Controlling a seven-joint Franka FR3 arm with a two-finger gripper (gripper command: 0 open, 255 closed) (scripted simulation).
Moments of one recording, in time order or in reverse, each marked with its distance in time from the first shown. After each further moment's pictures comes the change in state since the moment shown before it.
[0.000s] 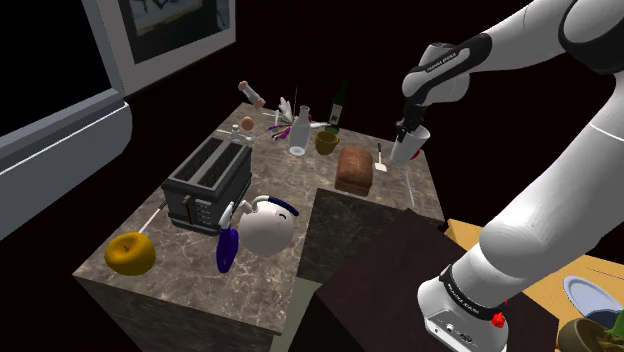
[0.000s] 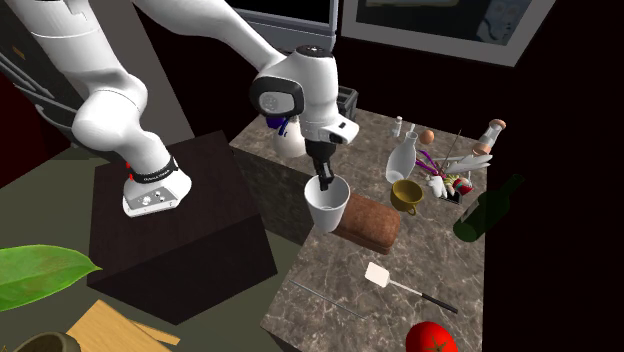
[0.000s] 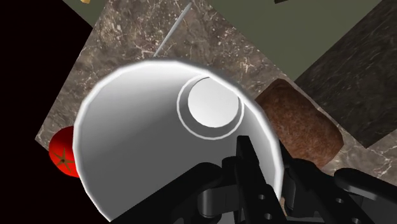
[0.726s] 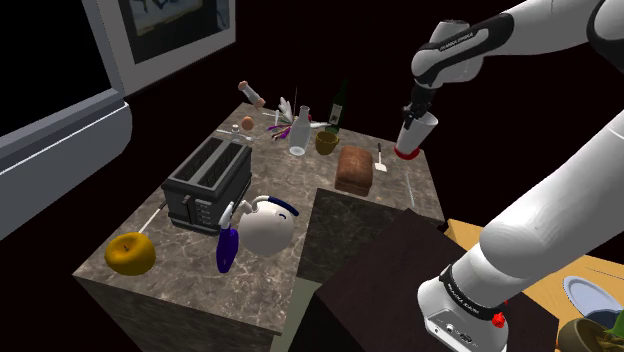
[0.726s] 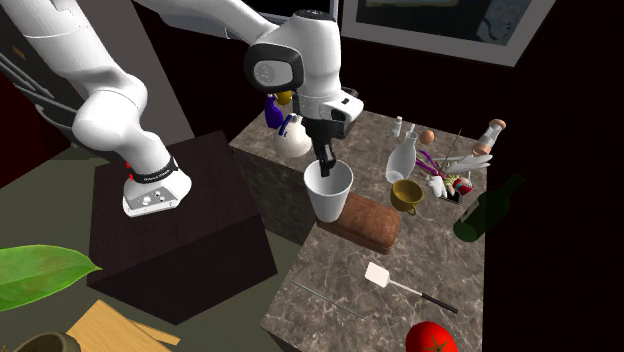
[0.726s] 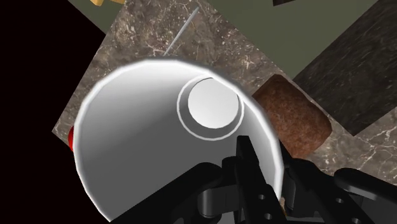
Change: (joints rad) arm 0.006 -0.091 0.001 0.060 -0.019 -0.148 -0.001
